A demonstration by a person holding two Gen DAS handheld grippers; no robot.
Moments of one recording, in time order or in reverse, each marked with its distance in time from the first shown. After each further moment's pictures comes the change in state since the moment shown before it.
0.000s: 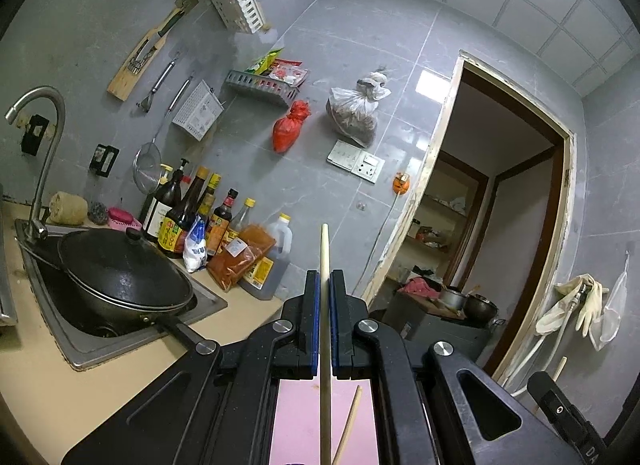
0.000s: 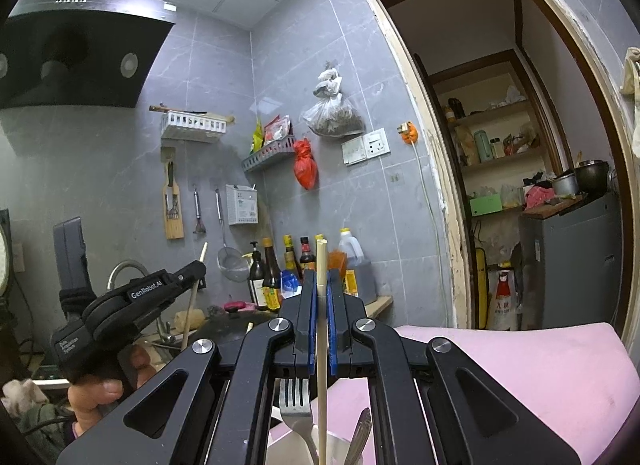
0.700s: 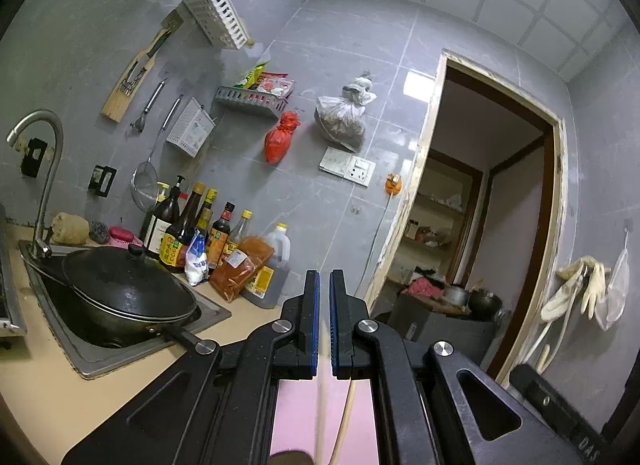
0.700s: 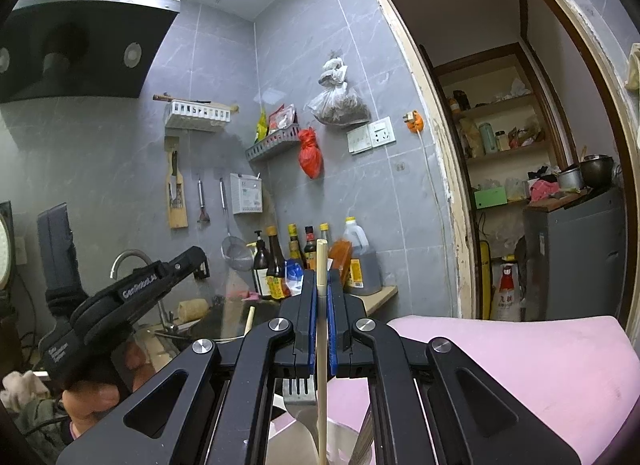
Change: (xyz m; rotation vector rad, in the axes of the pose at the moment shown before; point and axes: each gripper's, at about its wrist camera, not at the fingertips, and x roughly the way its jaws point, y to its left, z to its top) left arm -0.015 -0.013 -0.013 0.088 -0.032 0.005; right arm 0.007 0.002 -0.008 -0.006 0.036 0.014
